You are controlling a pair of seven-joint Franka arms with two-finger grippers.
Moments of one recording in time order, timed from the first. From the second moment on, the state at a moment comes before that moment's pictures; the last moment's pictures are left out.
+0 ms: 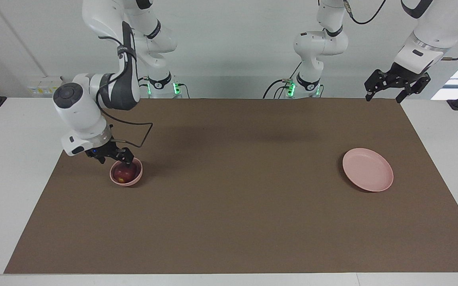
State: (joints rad) left arm -0.04 -0.01 0.01 -1.50 0.00 1.45 0.10; right arm 0.02 0.11 -0.08 -1.76 -0.03 1.88 0.11
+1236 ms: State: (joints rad) left arm -0.04 -0.01 0.01 -1.50 0.00 1.46 0.11; right arm 0.03 -0.09 -0.06 -1.50 -0.03 1.41 0.03
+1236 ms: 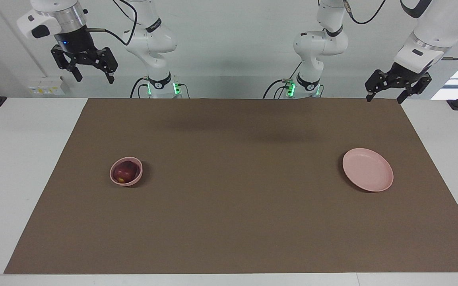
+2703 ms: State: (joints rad) left arm -0.04 -0.01 0.00 -1.50 0.00 1.46 0.11; right arm 0.03 -0.09 -0.04 -1.52 0.00 1.41 0.03
